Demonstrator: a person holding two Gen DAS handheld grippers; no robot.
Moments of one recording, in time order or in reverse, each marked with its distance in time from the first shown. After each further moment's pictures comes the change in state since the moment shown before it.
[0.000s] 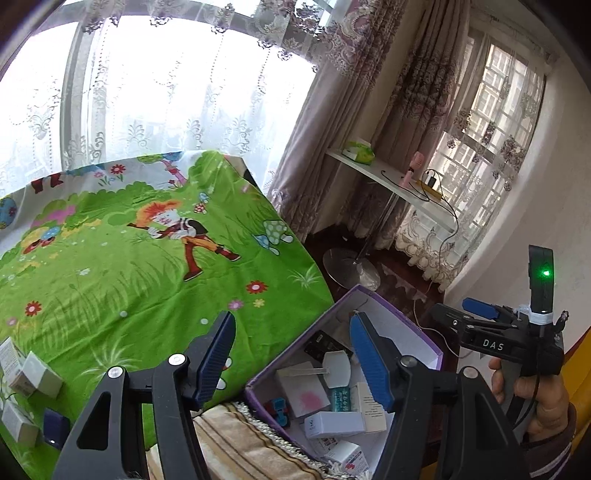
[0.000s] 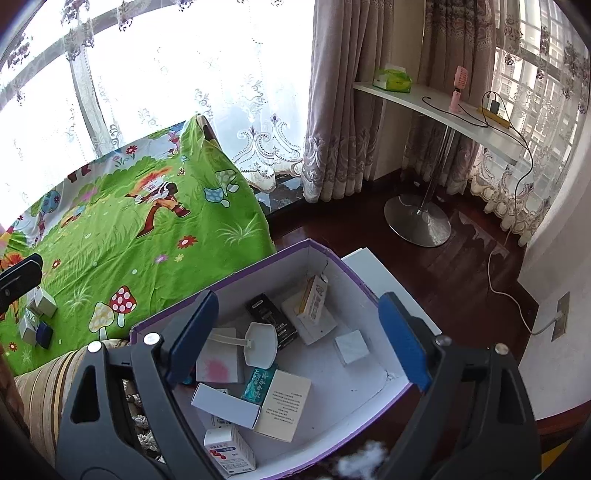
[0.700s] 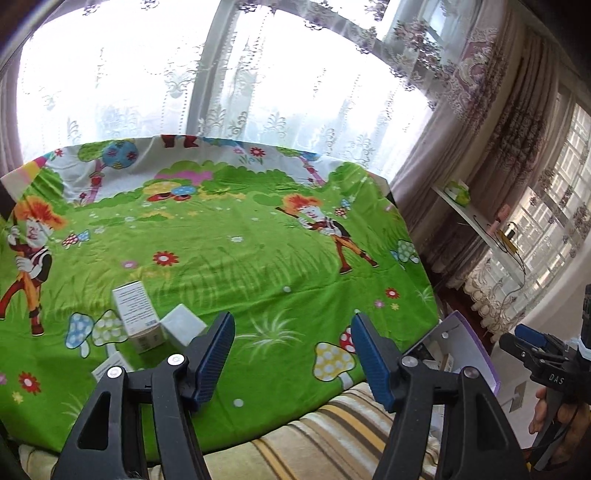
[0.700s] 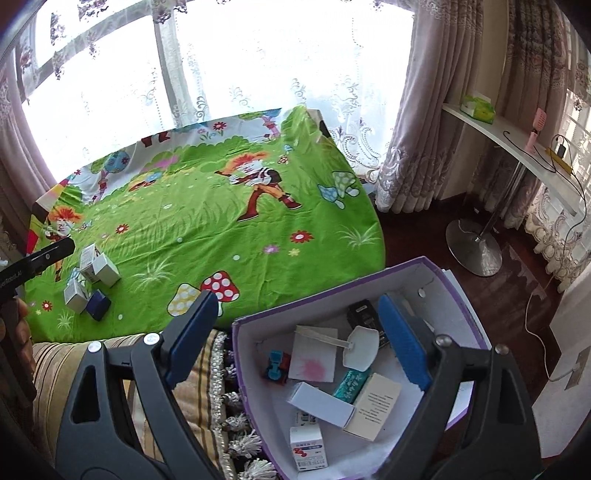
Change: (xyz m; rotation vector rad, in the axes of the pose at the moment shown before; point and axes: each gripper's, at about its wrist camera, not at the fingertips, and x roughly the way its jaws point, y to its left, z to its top) left arm -0.078 0.152 -0.033 -0.264 -0.038 0.285; right arm -0.016 0.128 -0.003 -0.206 0.012 0.207
